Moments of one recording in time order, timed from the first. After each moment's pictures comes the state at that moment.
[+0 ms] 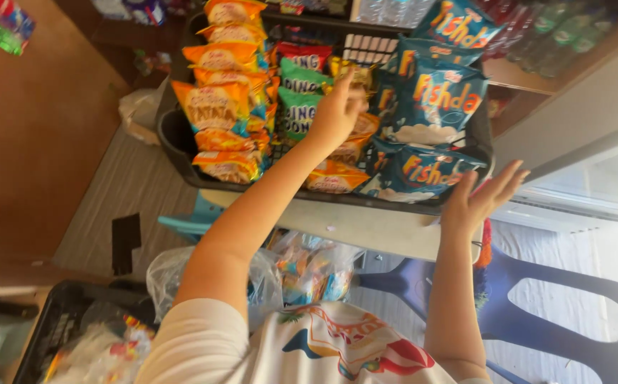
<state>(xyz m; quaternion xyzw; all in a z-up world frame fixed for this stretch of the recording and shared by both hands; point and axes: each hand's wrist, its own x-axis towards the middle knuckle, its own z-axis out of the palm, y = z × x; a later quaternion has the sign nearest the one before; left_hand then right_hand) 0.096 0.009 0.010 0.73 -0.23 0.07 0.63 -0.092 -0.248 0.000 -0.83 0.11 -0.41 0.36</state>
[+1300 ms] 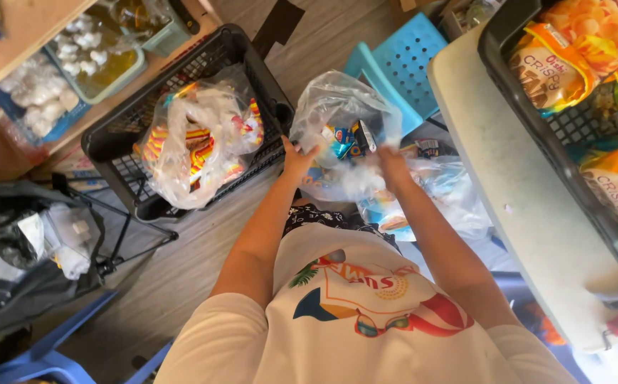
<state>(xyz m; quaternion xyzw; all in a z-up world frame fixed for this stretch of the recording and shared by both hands) -0.343 0.340 -0.340 0.54 0.53 0.11 0.65 -0.134 0.125 -0.348 -0.64 0.01 0.51 0.58</state>
